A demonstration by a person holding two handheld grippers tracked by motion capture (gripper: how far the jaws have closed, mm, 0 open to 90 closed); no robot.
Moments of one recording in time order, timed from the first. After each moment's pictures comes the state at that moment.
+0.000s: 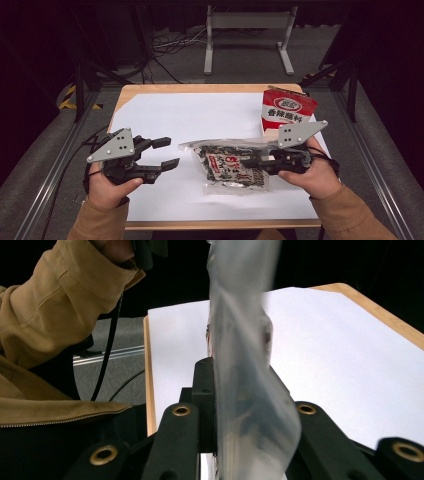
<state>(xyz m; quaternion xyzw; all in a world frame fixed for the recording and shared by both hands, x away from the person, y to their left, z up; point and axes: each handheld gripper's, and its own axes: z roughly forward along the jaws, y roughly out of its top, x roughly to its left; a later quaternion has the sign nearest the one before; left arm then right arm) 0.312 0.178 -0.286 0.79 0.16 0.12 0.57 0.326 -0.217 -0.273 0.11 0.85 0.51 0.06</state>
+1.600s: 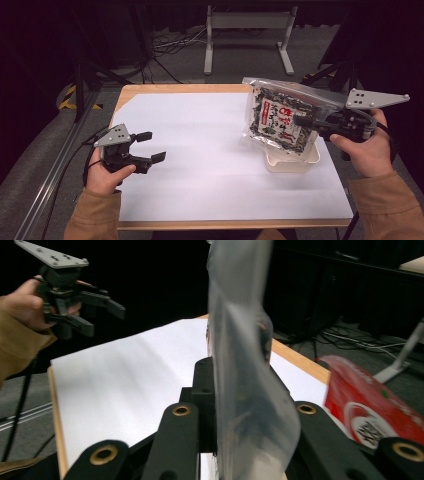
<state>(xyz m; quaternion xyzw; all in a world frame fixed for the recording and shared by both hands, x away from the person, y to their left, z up) 0.360 0.211 -0.340 0.80 0.27 0.12 0.53 0.351 -0.324 -0.227 0.25 0.78 0.54 0.18</state>
